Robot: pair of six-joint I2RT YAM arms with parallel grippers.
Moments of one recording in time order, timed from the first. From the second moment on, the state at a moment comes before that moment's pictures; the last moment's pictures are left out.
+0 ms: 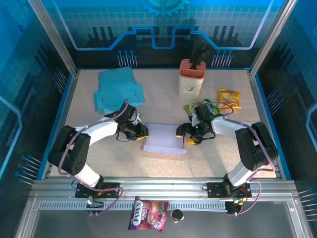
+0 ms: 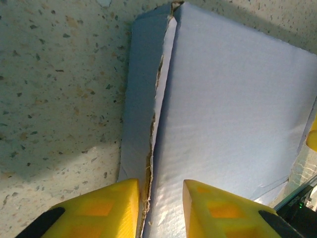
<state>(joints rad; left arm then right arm) -0.37 1.58 0.83 -0.40 0.50 -0.64 0.35 1.62 0.82 -0.44 -0.58 0.64</state>
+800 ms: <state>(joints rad) -0.37 1.56 0.74 -0.30 0.50 -0.67 0.32 1.64 0.80 -0.39 -0.67 0.63</state>
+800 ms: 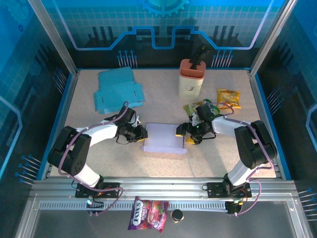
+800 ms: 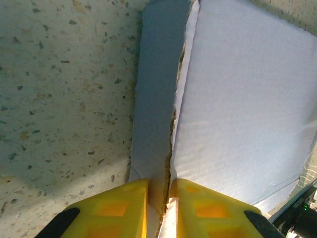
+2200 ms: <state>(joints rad) -0.31 1.51 0.66 -0.21 0.50 -0.69 0.34 1.80 0.81 0.15 -0.95 0.83</state>
